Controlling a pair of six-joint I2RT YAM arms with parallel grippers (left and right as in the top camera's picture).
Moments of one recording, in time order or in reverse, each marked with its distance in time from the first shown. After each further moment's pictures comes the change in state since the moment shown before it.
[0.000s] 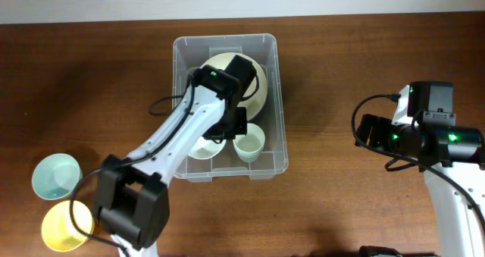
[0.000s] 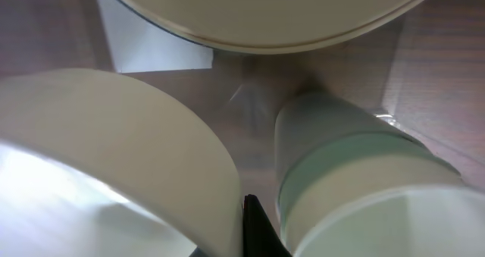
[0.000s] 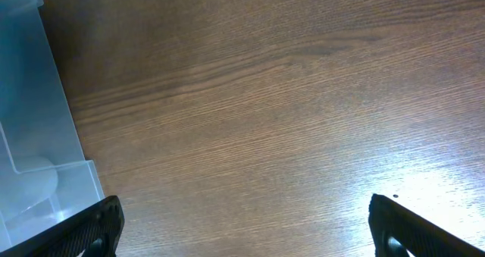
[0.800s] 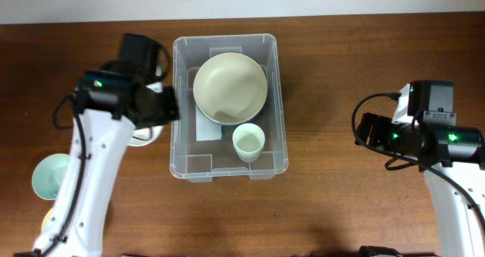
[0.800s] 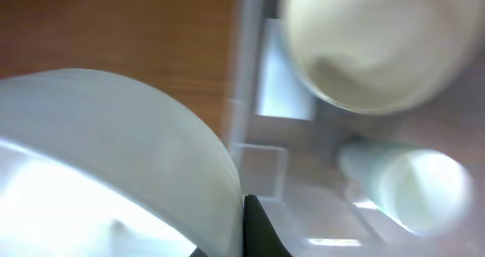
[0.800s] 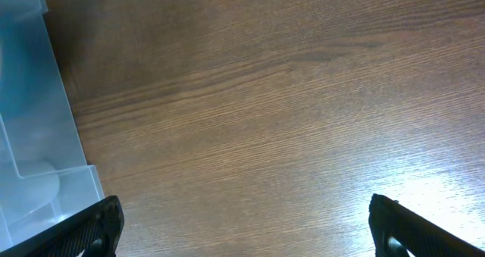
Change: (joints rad) left arm 0.304 -0.384 0.003 -0.071 -0.038 0.175; right arm 0.000 0.000 0.000 0.015 0.000 0.000
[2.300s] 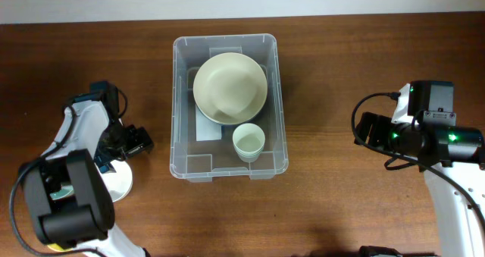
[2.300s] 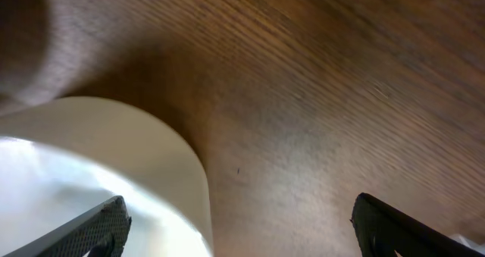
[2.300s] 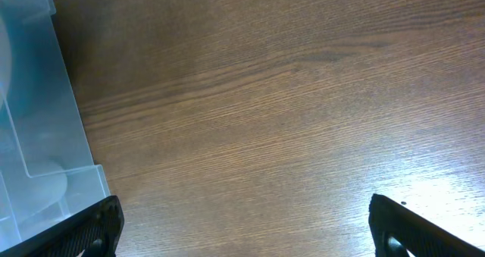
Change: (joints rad) left arm 0.437 0.337 -0.410 0.259 0.001 0.014; right arm 0.000 0.000 0.000 0.004 -0.017 0.005
